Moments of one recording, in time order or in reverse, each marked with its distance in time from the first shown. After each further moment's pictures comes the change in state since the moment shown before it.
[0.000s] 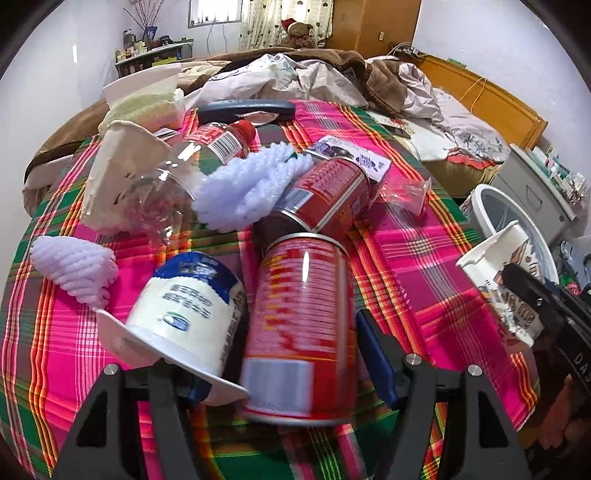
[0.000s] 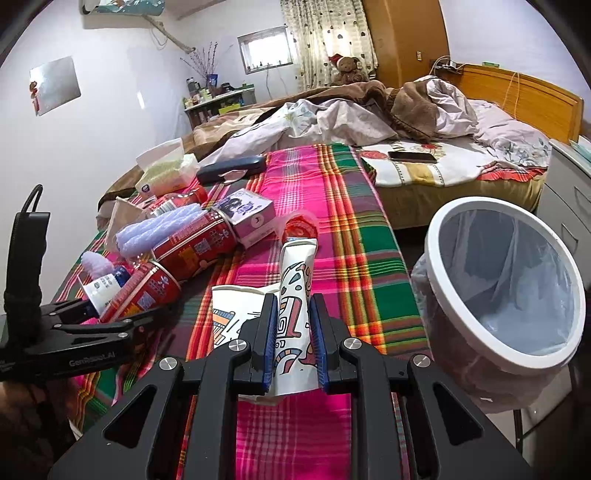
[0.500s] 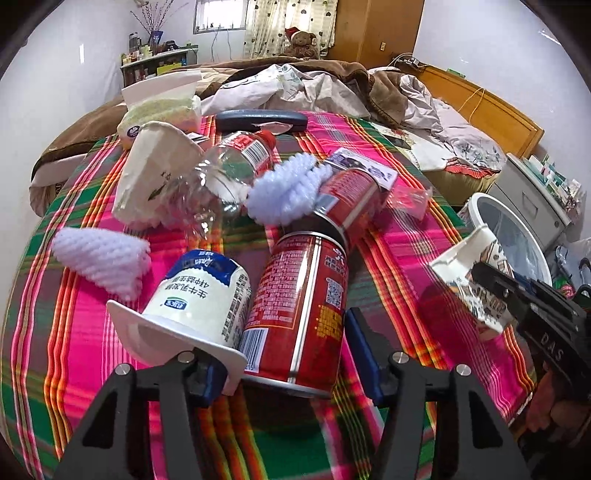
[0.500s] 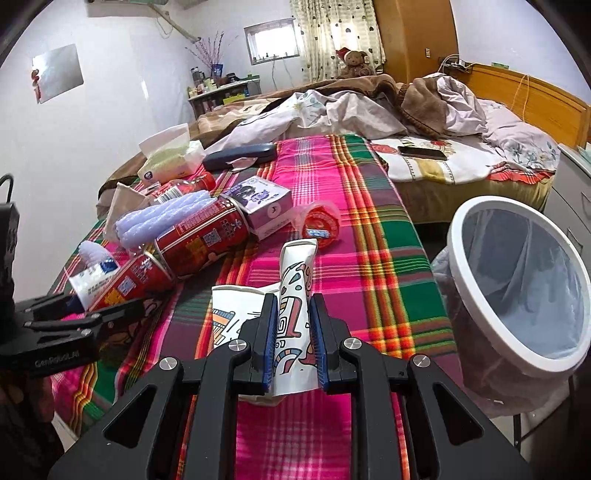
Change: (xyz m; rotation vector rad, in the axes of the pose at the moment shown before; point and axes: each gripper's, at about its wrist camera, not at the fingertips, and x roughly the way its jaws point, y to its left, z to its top) left arm -0.026 0.020 -0.013 -0.013 -0.039 -0.018; right arm 0.012 0.017 -0.001 -0.024 0.029 0.003
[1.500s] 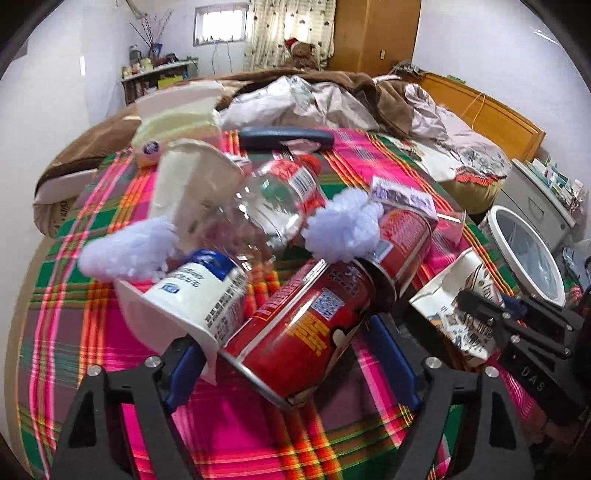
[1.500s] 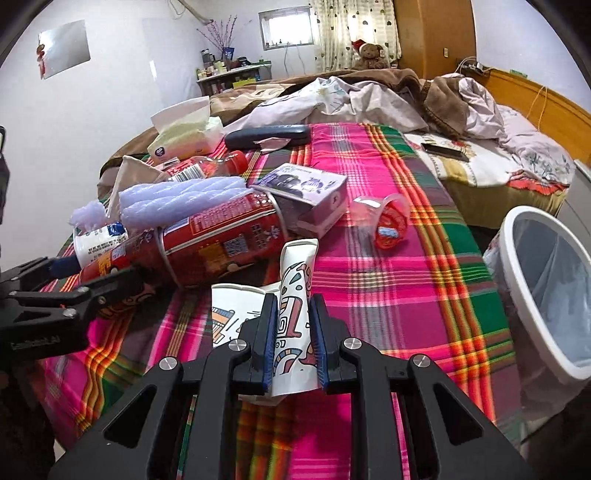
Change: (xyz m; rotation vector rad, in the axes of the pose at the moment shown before) left arm 0.010 0.041 0.016 0.025 -0.040 0.007; right arm 0.019 0.046 -0.004 -0.055 0.049 -0.029
